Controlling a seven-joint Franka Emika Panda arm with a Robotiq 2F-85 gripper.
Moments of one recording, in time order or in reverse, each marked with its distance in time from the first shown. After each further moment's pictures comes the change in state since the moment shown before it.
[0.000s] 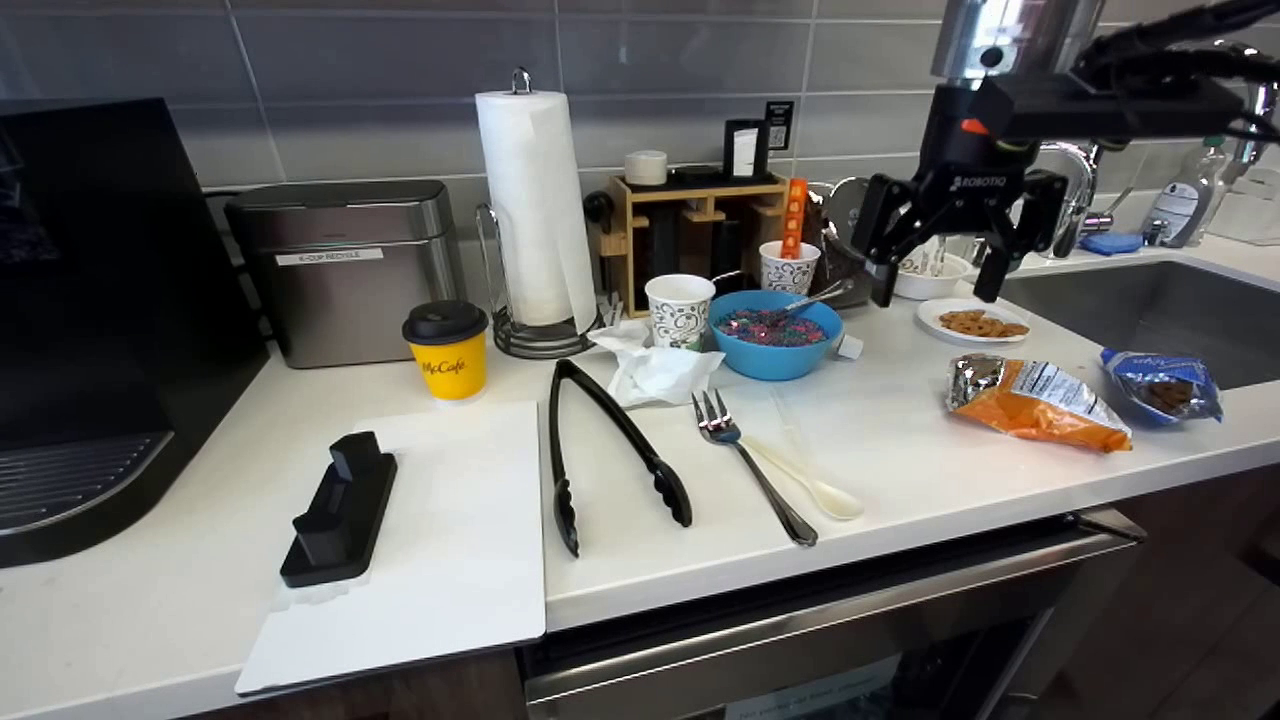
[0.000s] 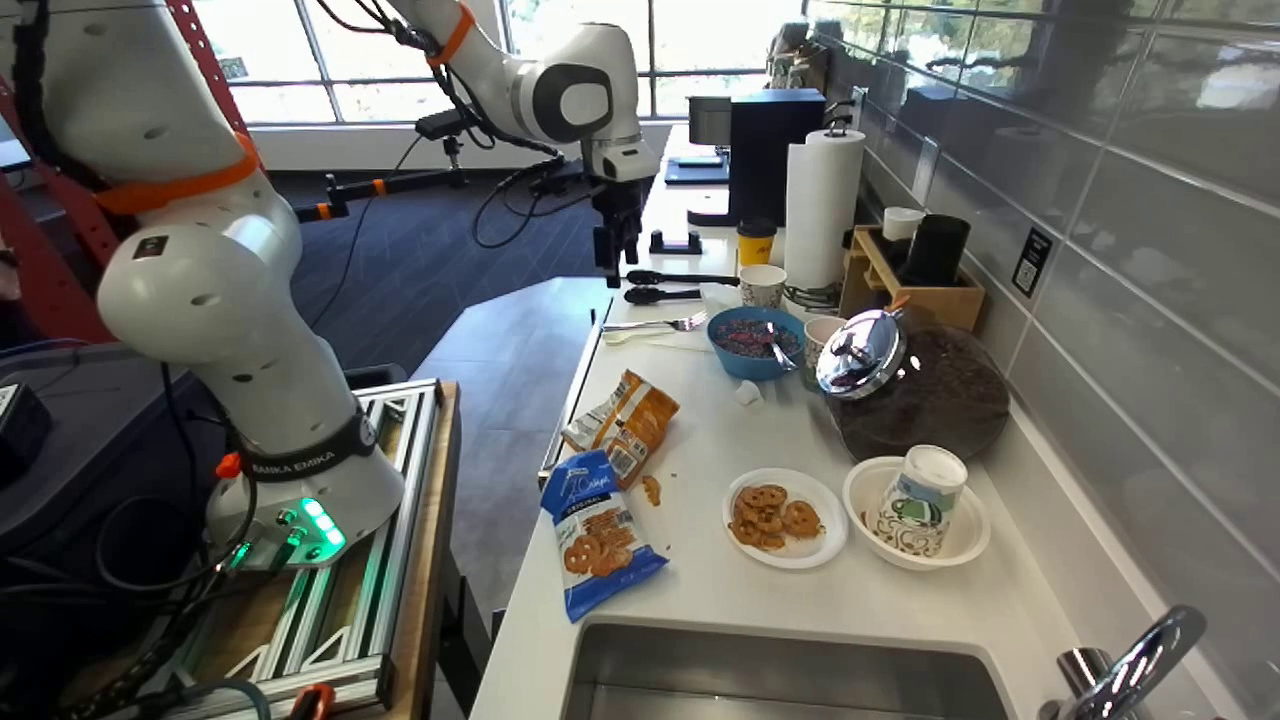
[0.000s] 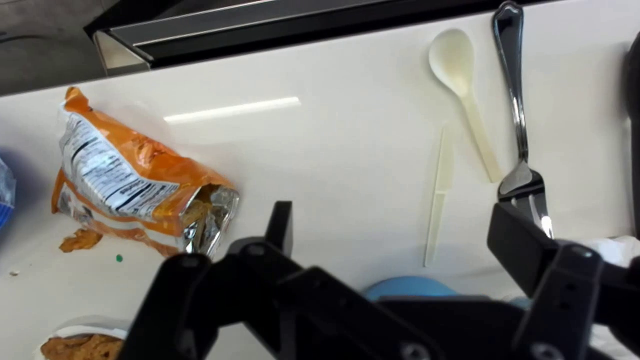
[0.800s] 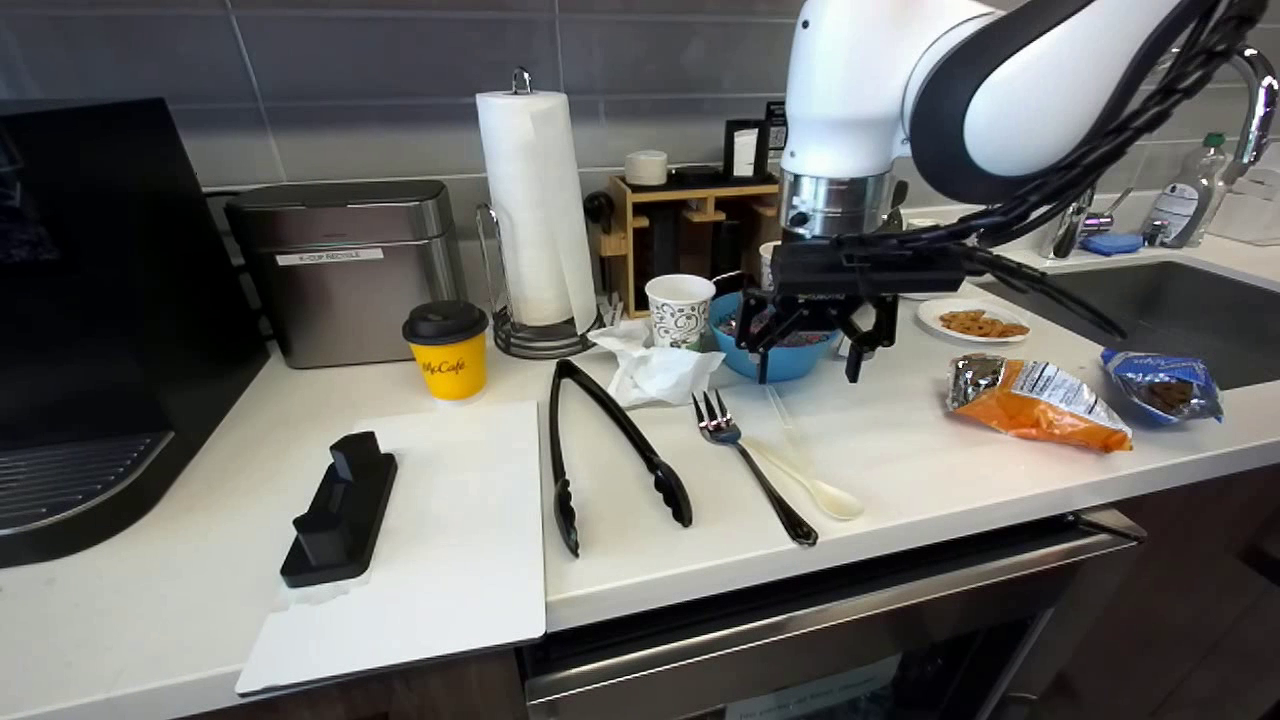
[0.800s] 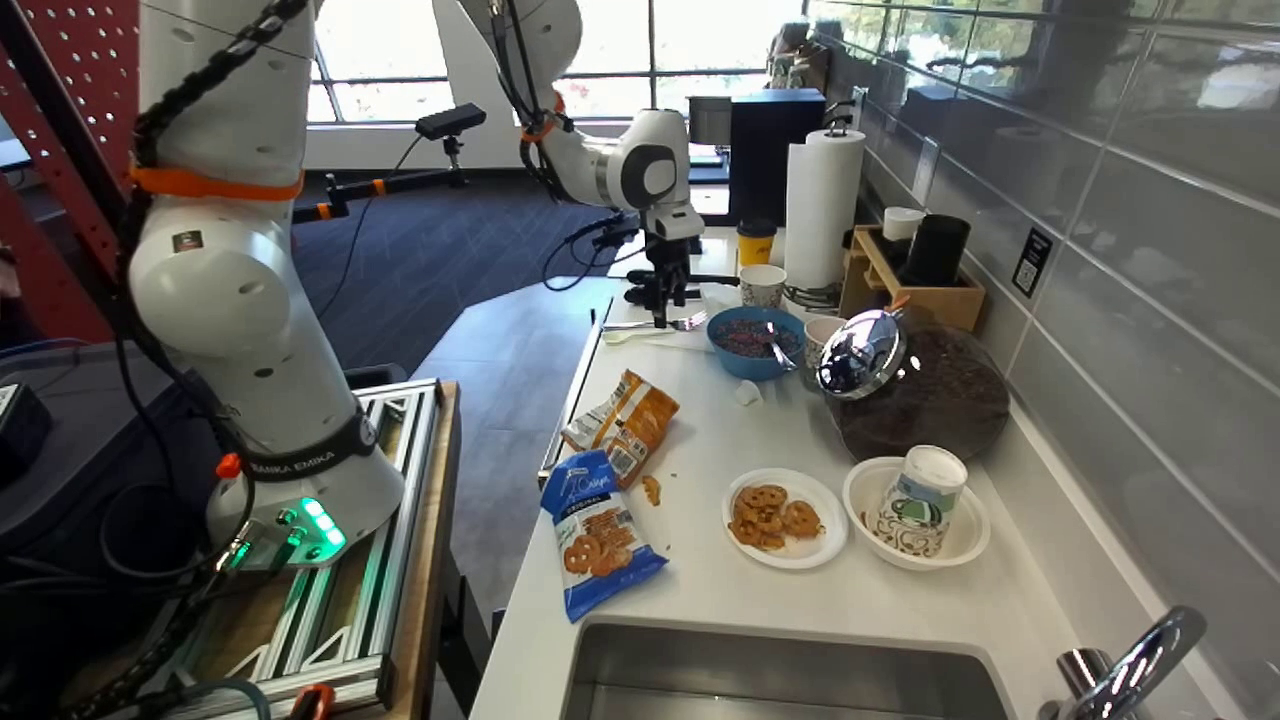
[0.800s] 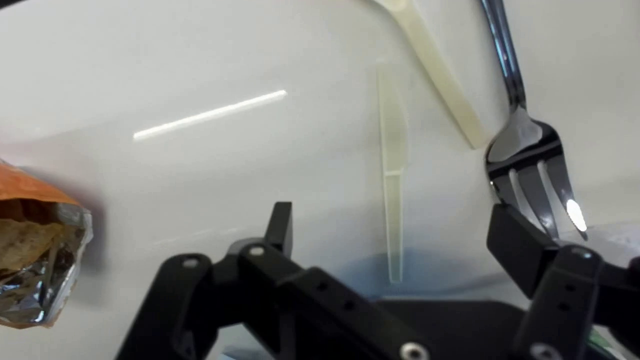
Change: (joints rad) arm 0.234 0.470 -0.255 0.330 -0.222 0.099 0.283
